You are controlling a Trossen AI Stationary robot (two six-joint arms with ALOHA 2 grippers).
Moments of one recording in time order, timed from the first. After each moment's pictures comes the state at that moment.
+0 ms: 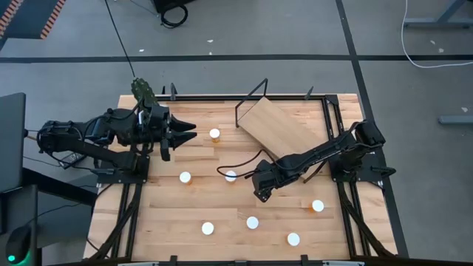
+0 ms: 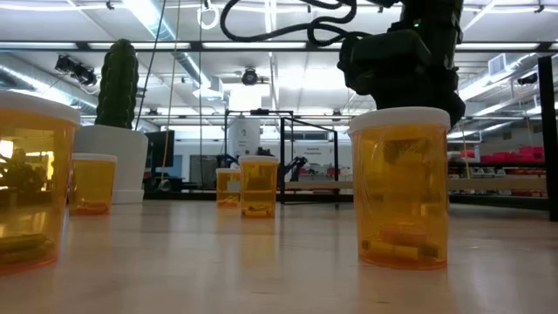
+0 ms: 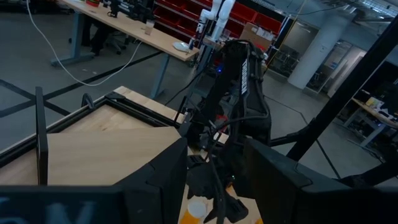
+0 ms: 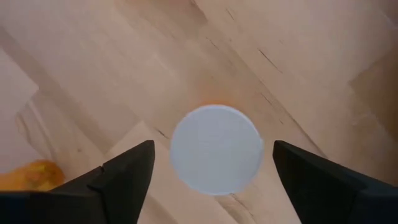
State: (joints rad) left arm -0.11 0.87 1.08 -0.31 -0.28 -0.43; right arm 0.29 1.76 1.20 -0.82 0.12 1.05
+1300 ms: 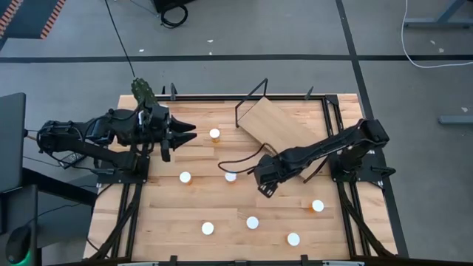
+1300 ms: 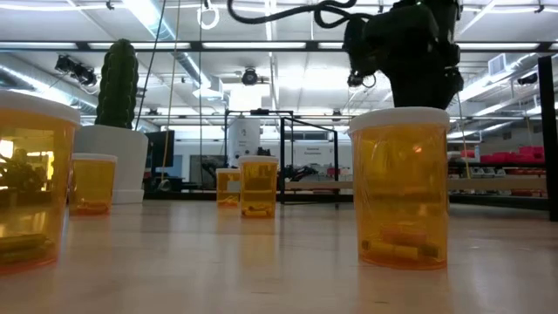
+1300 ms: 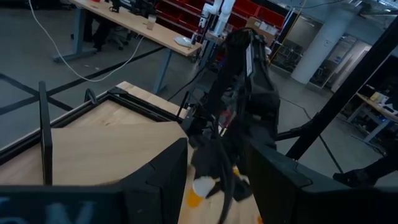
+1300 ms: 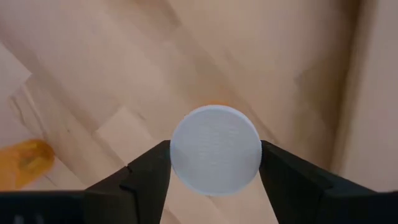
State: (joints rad) left arm -0.11 0.87 1.08 -0.34 -0.28 -0.44; right arm 0.26 1.70 1.29 -1.02 0.11 0.98
